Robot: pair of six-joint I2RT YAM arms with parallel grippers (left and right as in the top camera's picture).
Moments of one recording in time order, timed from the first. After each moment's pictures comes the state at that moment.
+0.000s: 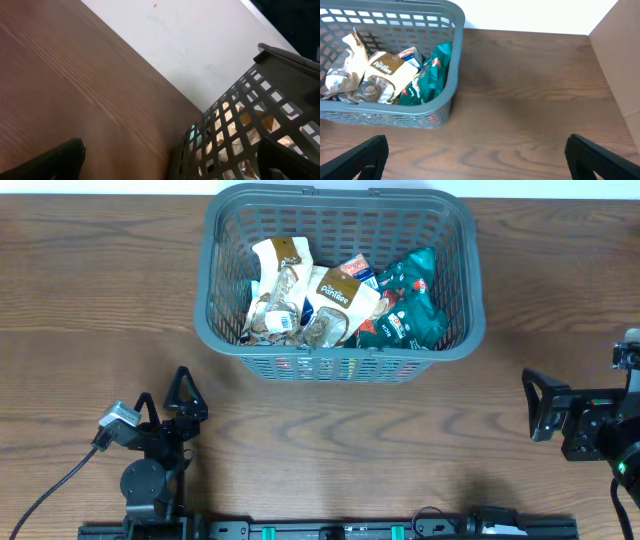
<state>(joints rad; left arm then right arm) 0.01 0.01 0.03 -0.11 -0.13 -0.73 -0.10 0.98 1.89 -1.52 -0.06 -0.08</state>
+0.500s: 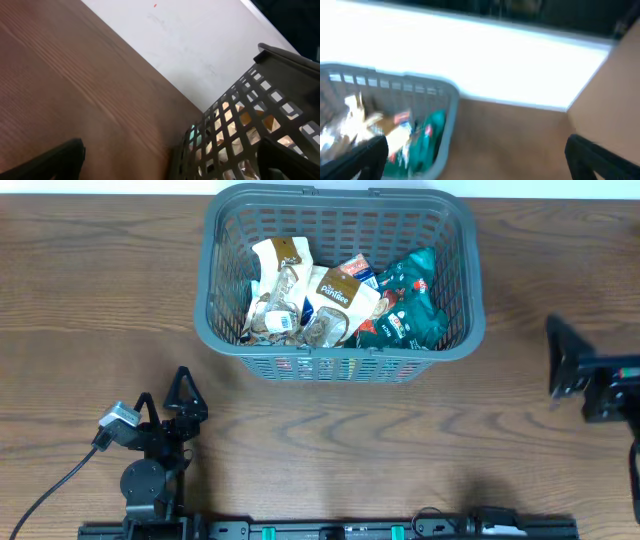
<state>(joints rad) 0.01 0.01 0.03 -0.11 -0.13 -0.73 -0.06 0.97 1.89 -1.16 -0.06 -0.15</state>
